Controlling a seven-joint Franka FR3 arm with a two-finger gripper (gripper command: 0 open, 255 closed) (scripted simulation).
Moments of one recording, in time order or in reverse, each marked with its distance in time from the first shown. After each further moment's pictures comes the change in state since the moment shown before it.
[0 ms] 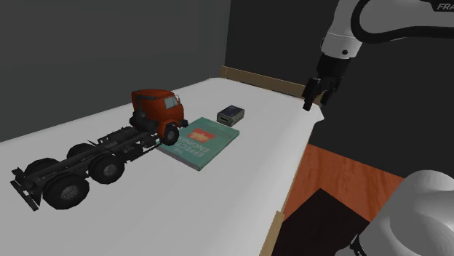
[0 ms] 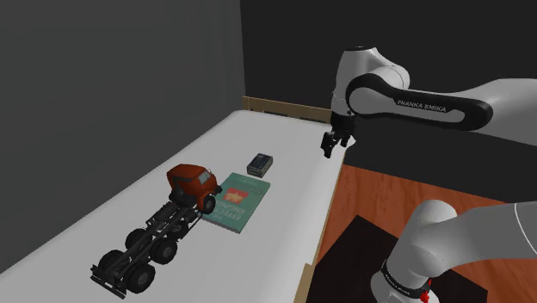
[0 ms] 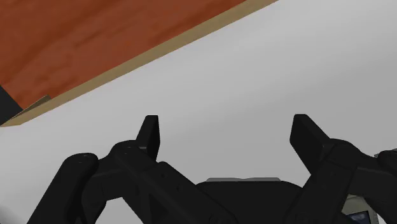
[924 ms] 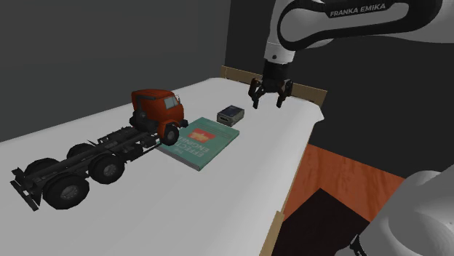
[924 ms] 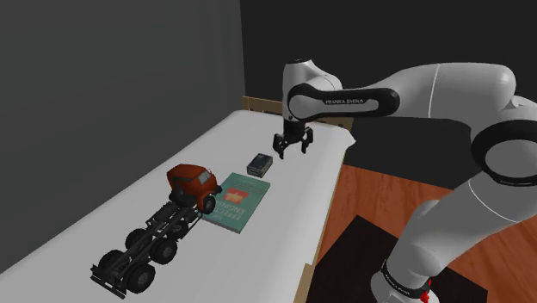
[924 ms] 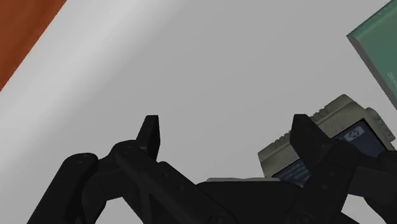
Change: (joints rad) arm -0.029 0.437 0.152 0.244 0.089 0.149 0.429
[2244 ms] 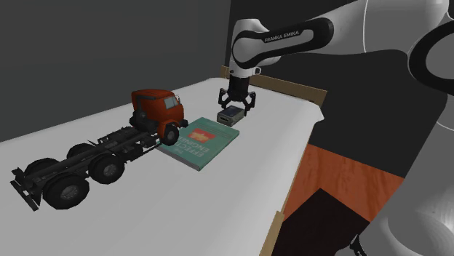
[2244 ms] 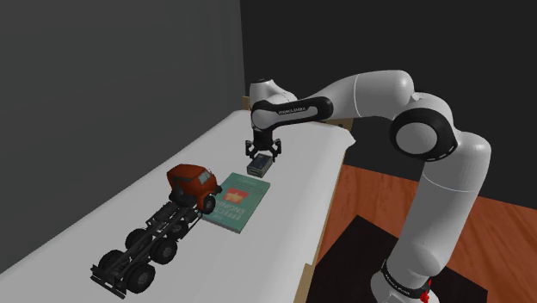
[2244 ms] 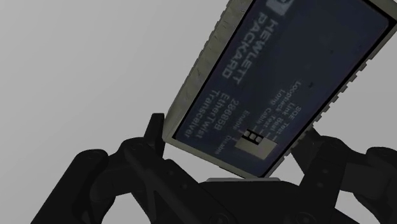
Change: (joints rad) arm -0.003 0.438 0.041 0.301 -0.016 0.112 0.335
